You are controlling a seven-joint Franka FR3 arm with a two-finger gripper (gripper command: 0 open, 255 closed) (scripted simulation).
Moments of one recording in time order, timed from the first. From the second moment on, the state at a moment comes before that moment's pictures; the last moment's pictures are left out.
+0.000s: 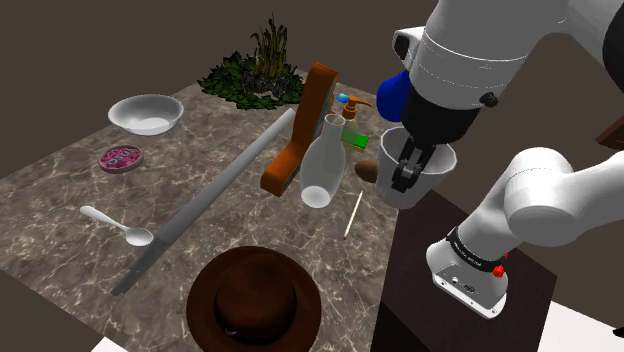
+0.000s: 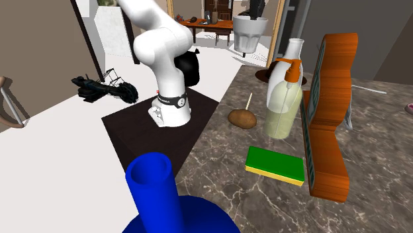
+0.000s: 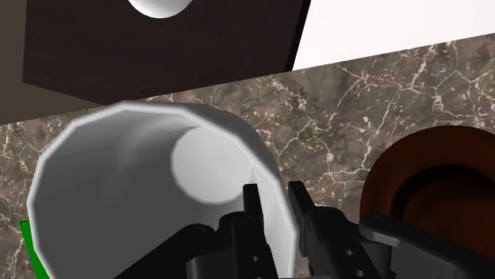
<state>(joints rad) 0.23 -0.74 0.62 -2.30 0.25 1.53 0.40</state>
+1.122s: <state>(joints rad) 0.25 -0.72 0.73 -2.46 0.32 1.72 0.46</state>
